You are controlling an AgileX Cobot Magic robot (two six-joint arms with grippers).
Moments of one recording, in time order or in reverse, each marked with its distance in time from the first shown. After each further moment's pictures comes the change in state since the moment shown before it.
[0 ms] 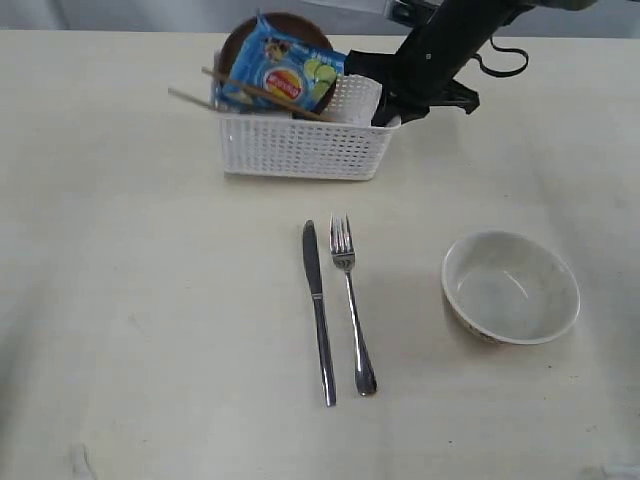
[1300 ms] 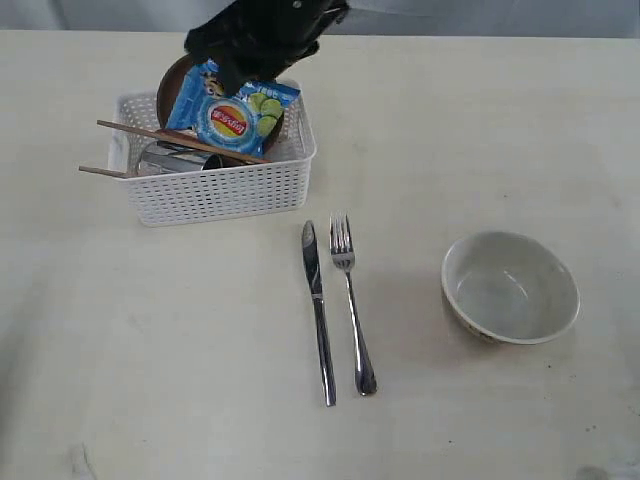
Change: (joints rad) left arm 0.000 0.000 0.000 0.000 0.000 0.000; right arm 0.368 -0.155 -0.147 -0.170 0.048 -0.223
